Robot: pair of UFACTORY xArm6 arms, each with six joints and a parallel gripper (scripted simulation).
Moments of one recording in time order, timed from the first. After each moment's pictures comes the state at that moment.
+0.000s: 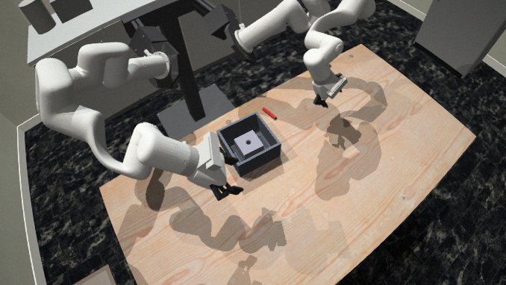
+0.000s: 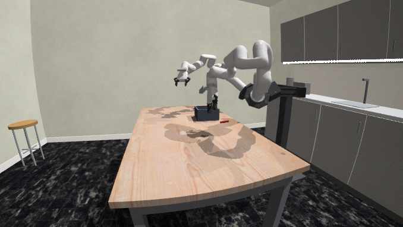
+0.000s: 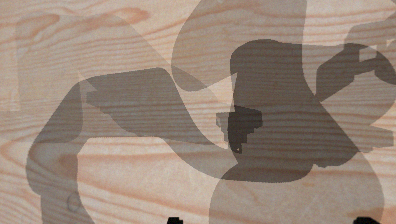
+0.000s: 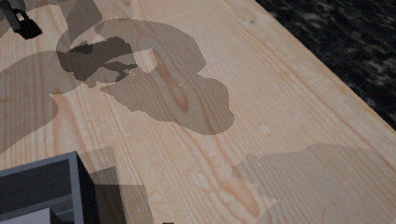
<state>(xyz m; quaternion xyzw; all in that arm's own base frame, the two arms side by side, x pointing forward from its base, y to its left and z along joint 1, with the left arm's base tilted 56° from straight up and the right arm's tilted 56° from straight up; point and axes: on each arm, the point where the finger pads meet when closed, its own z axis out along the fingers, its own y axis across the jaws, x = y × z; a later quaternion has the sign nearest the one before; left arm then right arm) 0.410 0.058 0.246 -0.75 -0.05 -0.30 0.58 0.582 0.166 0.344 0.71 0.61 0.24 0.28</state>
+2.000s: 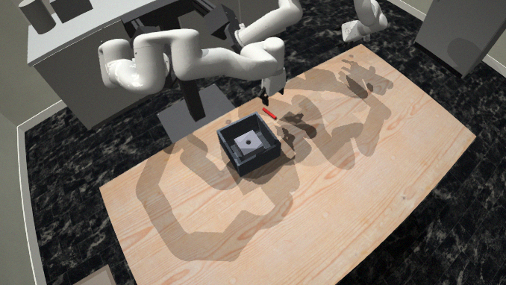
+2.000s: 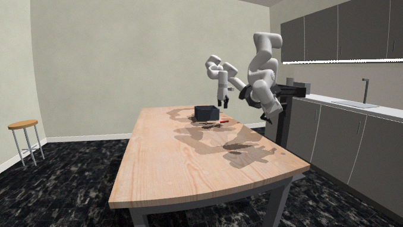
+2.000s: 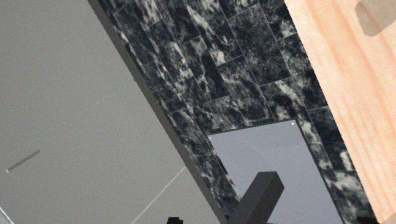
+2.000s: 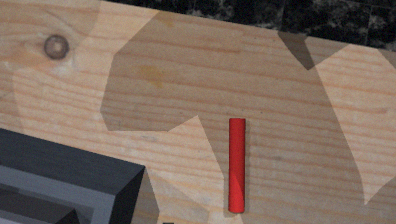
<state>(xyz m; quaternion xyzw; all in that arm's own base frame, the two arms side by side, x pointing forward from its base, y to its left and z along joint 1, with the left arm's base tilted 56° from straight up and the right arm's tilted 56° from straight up) 0.090 0.335 0.377 -0.73 -0.63 -0.04 0.28 0.463 0.236 -0.115 -0.07 0.88 -0.42 0.20</state>
